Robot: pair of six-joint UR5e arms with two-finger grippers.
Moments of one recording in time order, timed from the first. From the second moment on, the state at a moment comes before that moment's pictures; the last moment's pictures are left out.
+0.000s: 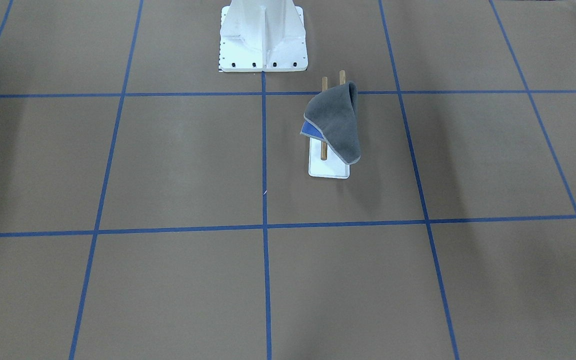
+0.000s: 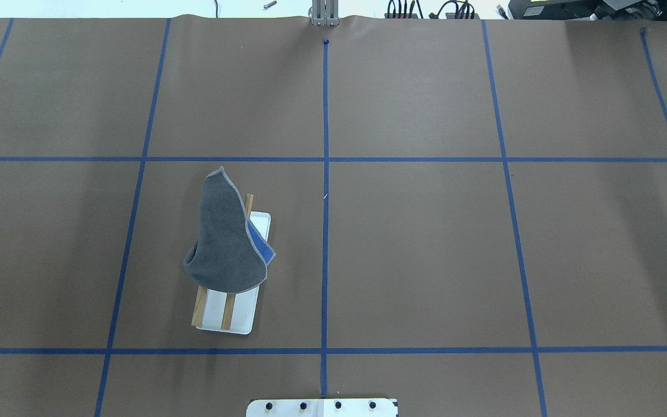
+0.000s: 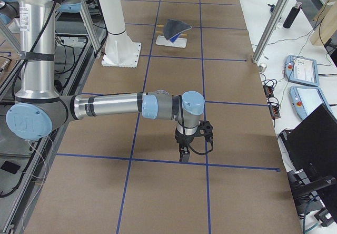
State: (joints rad) left arm -1.65 -1.64 -1.46 -1.61 -2.27 0.37; right arm 1.51 -1.65 1.76 -1.73 2.19 -0.12
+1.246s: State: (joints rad) left arm -1.61 -1.55 -1.65 -1.58 -2.27 0.18; right arm 1.52 -1.67 1.77 -1.68 2.19 -0.12
